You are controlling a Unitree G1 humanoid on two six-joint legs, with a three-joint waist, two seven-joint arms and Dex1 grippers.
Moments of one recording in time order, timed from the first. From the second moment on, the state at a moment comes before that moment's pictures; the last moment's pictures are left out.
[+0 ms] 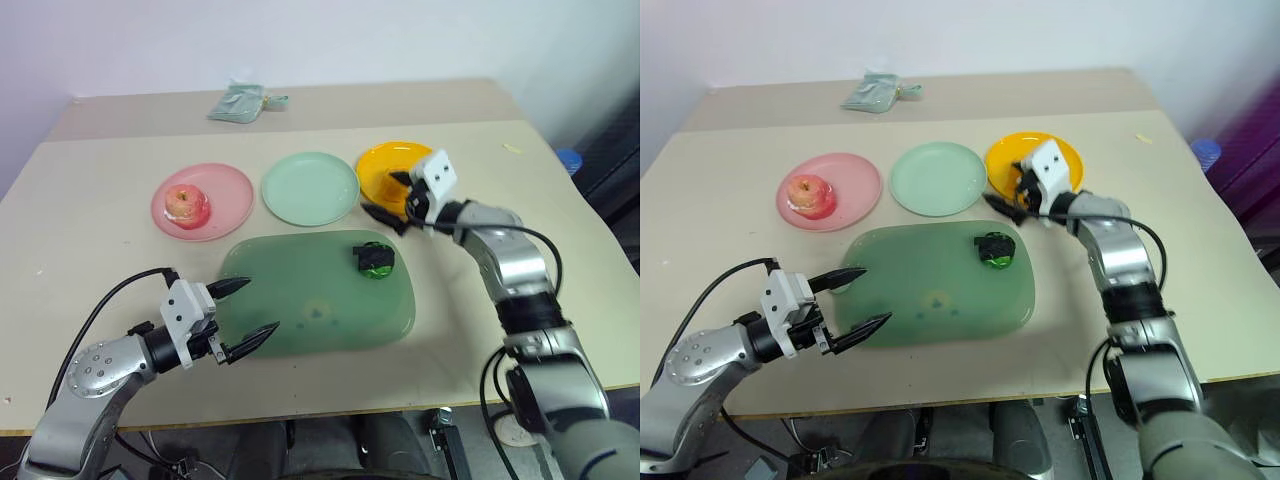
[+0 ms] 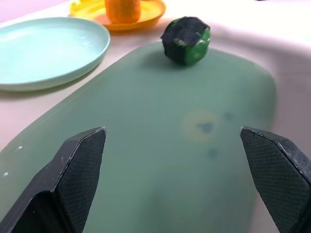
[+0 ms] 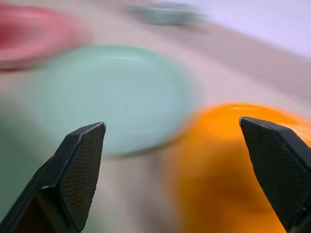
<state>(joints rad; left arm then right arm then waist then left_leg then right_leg) 0.22 0.64 0.13 -0.55 -0.45 0.27 -0.82 -0.57 -0.54 0.07 0.13 0.28 0.34 0.88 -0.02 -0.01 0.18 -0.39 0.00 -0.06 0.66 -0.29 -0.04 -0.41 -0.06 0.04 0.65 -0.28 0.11</state>
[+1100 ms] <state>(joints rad) 0.27 0.54 0.36 -0.47 -0.45 0.26 -0.61 -1.02 -0.14 0.07 0.81 0.11 0.12 0.53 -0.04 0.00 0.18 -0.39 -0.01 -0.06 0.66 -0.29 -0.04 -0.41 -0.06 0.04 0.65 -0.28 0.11</state>
